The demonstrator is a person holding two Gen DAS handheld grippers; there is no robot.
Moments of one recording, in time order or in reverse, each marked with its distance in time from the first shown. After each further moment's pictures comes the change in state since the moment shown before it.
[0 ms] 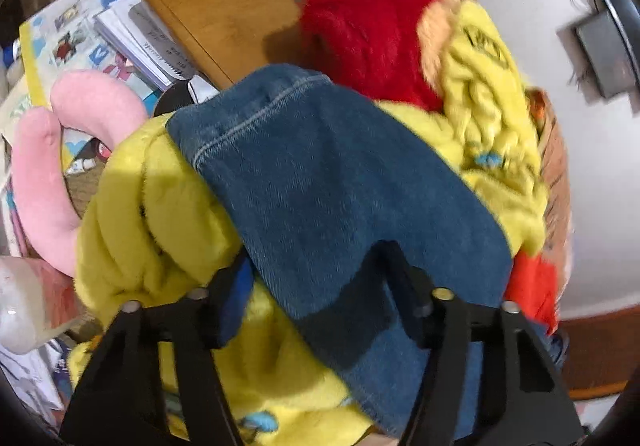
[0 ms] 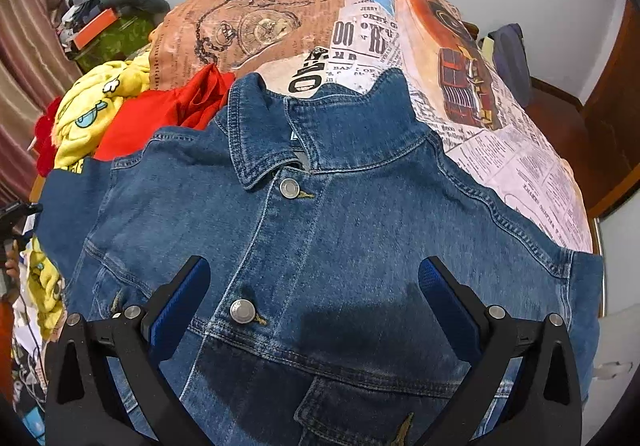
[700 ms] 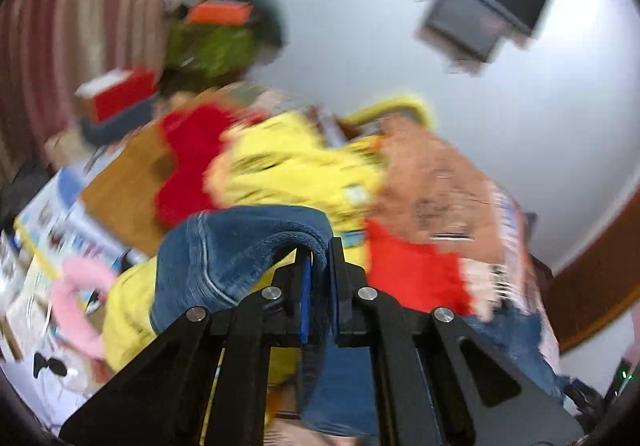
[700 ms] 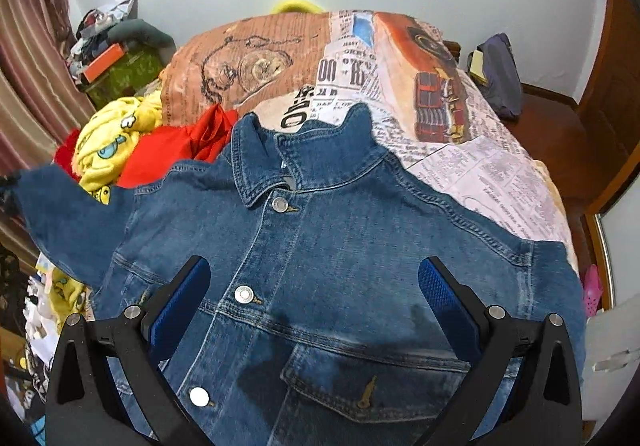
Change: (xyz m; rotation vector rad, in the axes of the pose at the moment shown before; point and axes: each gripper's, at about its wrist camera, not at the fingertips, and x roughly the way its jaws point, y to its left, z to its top) left arm -0.176 -0.197 -0.058 0.505 -0.328 -0.120; right arm -0.055 -0.026 -0.011 0.049 -0.116 0.041
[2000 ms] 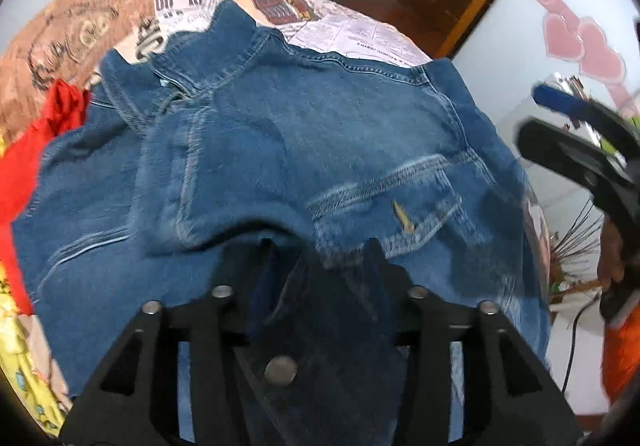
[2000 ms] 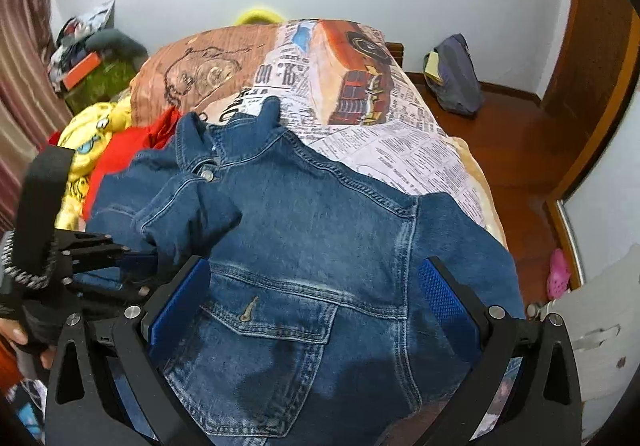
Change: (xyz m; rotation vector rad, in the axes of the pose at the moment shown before) left arm 0.060 -0.359 -0.292 0.807 0.652 -0.409; right arm -0.051 -0.054 -0.040 -0.007 -0.024 -0.099
